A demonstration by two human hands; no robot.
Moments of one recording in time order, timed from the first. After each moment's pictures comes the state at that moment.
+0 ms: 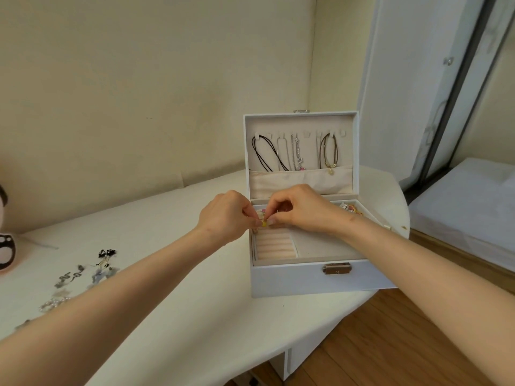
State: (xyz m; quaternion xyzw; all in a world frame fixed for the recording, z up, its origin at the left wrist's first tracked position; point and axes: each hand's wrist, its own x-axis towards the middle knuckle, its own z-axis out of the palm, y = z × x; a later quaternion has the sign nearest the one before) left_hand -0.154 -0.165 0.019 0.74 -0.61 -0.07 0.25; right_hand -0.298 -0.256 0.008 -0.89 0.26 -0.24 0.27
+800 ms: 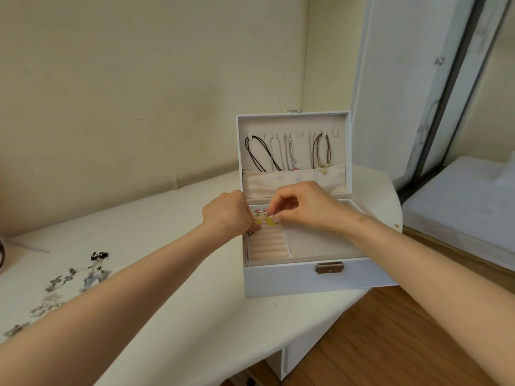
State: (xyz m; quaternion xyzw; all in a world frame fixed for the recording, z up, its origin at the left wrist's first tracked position) left_hand -0.164 -0.188 0.018 0.80 -0.57 -0.06 0.16; right_hand -0.316 -0.249 0.017 -0.88 0.28 -0.26 0.28
